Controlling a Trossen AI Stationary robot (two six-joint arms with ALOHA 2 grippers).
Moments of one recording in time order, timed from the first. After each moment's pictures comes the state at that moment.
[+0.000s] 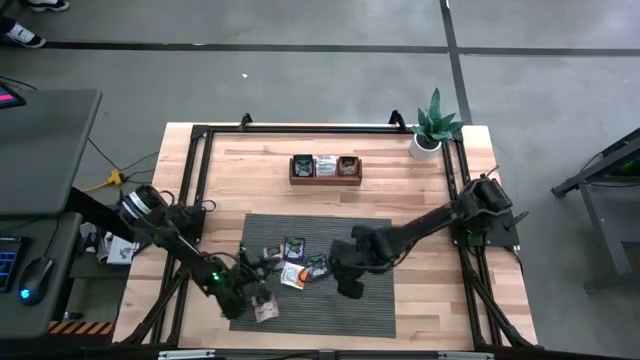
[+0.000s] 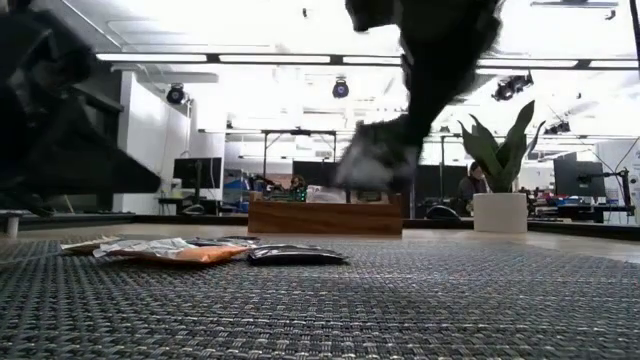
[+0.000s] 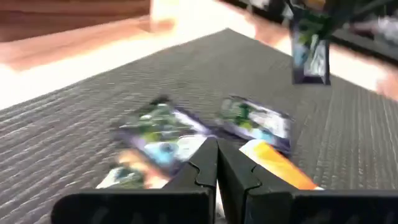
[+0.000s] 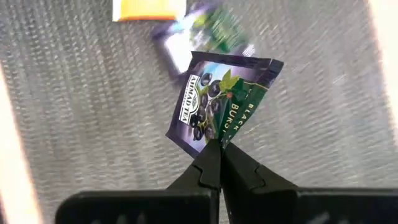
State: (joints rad) left arm -0.84 1.78 0.62 0.24 -1.15 -1.17; right arm 0.39 1.89 1.46 -0.81 0.14 0.67
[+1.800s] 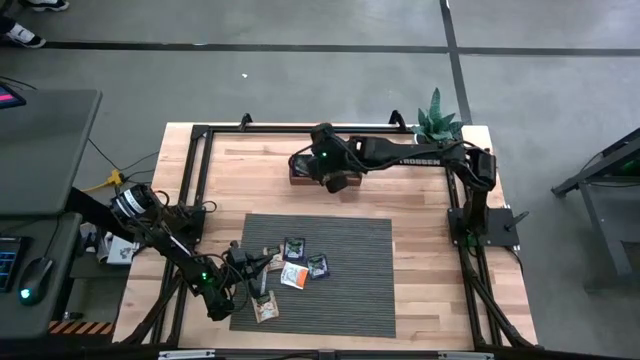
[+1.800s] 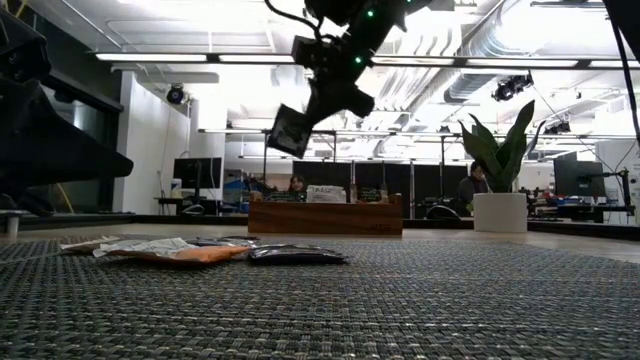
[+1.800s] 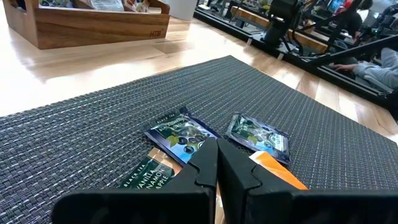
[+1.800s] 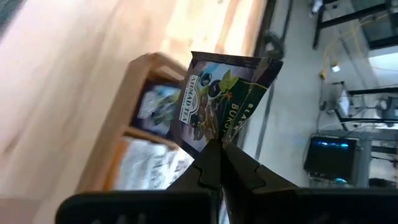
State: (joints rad) left arm -0.95 1.73 0.53 0.24 -1.30 -1.34; right arm -0.22 1.90 1.61 -0.51 0.30 -0.82
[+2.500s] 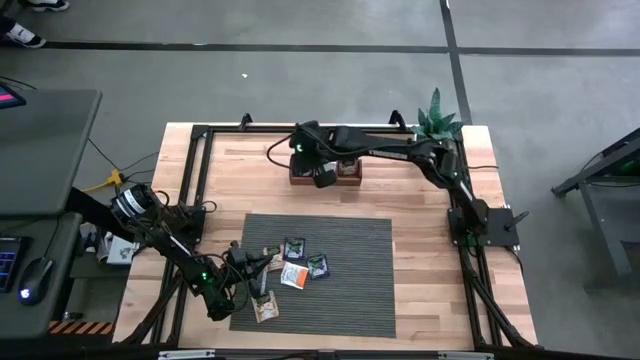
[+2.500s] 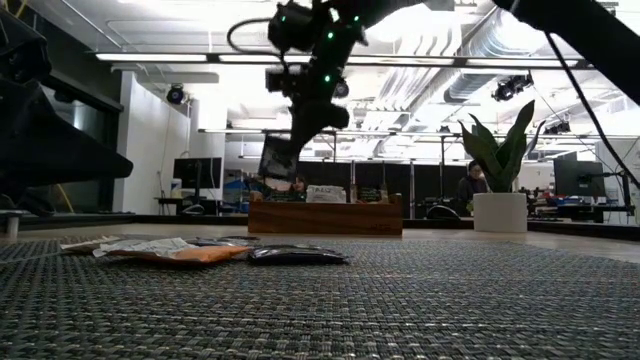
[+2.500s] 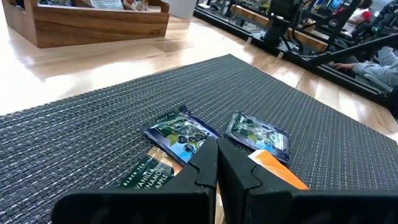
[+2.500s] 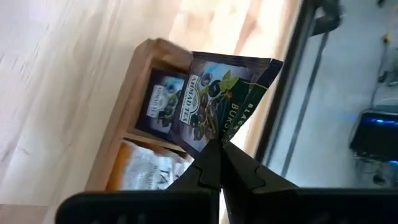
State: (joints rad) left arm -0.95 1.73 0.53 0.23 -1.29 -1.34; right arm -0.26 2.20 2.06 -0.88 0.26 -0.73
